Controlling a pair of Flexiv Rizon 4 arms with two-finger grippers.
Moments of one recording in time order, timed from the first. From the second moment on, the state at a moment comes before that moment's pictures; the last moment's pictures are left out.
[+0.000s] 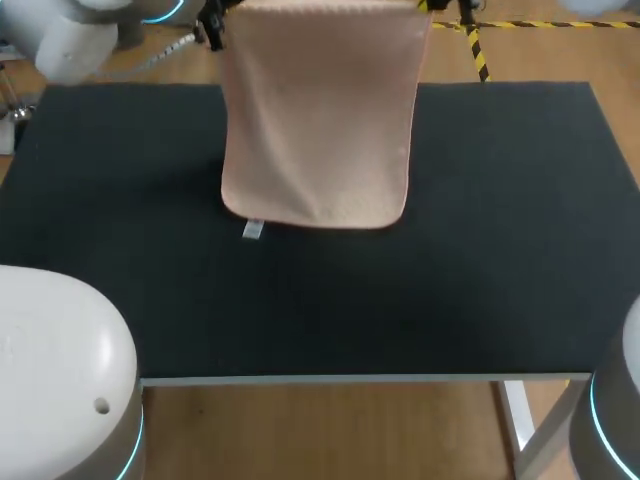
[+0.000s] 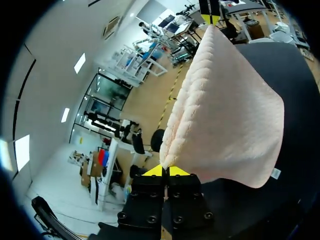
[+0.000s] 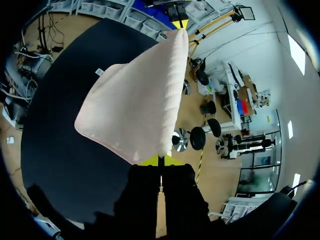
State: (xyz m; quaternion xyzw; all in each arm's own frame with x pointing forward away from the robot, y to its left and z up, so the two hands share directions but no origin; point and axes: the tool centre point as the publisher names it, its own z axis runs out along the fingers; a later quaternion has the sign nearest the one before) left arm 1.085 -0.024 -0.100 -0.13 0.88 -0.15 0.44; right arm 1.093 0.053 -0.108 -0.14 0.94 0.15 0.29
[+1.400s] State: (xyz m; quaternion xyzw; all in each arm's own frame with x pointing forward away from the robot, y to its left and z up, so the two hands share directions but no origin) left arm 1.008 -0.051 -0.128 -0.11 0.91 -0.14 0.36; right arm 1.032 0.034 -0.116 -0.13 0.95 0.12 0.25
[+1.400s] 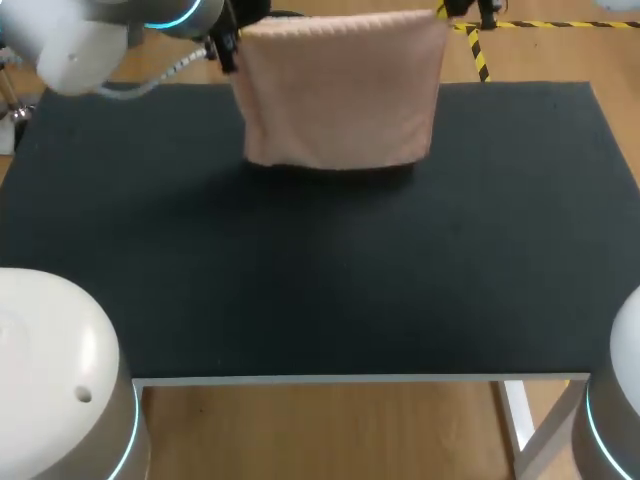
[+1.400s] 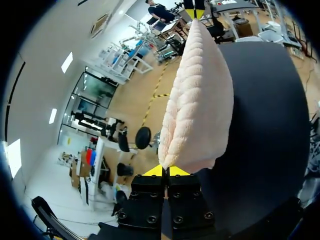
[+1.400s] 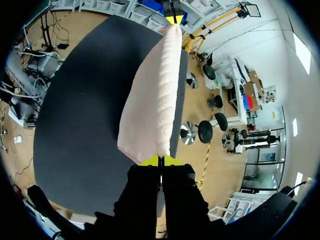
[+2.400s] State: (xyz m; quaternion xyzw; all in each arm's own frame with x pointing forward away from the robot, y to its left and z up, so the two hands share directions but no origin) left arm 0.994 -0.043 -0.298 -0.14 0.97 -0.09 0.20; right arm 1.016 0.021 -0.287 -0.06 0.99 0.09 0.11
